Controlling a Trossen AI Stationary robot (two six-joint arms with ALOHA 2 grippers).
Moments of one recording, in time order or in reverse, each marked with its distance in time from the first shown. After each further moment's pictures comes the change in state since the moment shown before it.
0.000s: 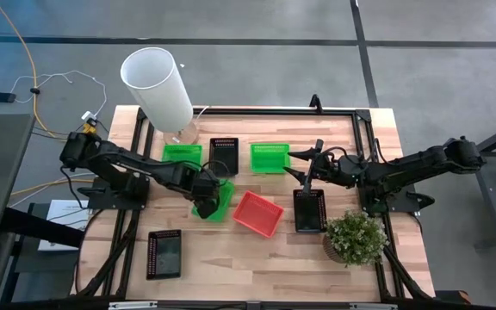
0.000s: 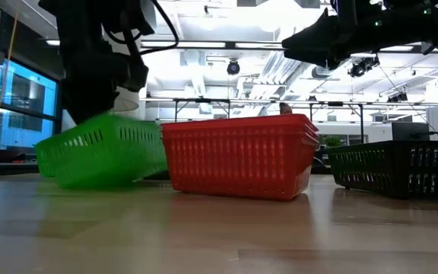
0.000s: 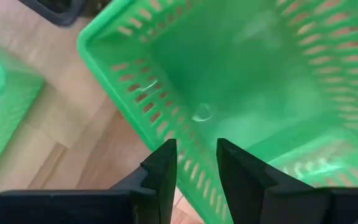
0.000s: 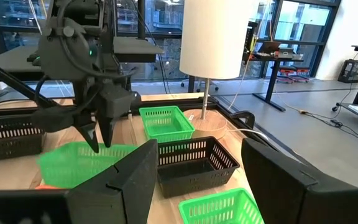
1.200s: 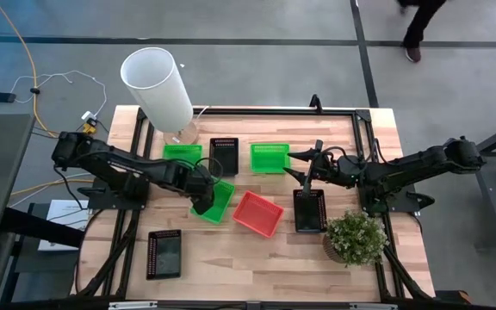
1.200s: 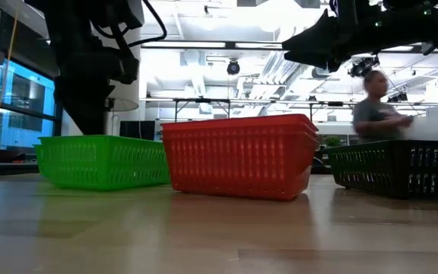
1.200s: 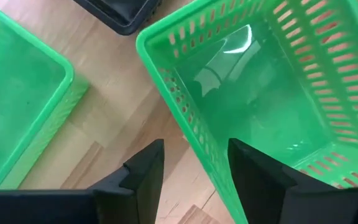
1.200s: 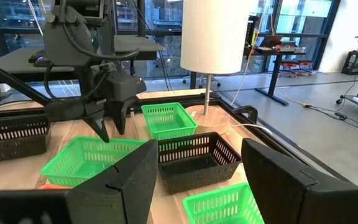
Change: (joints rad) left arm 0.000 -0.086 -0.055 -0.010 -0.092 -0.020; right arm 0.000 0.001 0.000 -0.014 -0.003 0.037
